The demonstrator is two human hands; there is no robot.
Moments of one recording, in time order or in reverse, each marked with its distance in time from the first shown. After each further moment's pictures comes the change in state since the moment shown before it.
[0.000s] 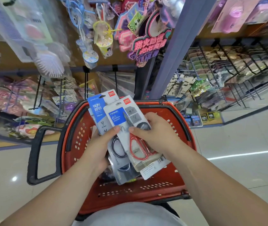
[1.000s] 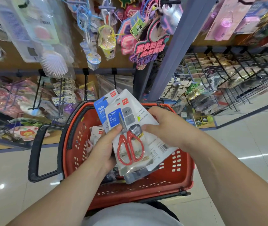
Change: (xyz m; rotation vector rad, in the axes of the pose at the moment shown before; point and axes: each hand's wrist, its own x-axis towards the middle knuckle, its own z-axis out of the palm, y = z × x) left_hand -0.014 -0.007 0.013 -0.146 -0.061 -0.075; right_hand -0.026 -0.043 -0.042 -0.303 -0.174 -0.032
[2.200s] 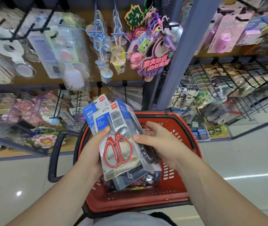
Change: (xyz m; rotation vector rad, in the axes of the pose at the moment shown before) left_hand -0.045 0.047 -0.006 -0.033 0.031 0.108; right_hand -0.003 0.003 0.051 0.804 -0.048 0.106
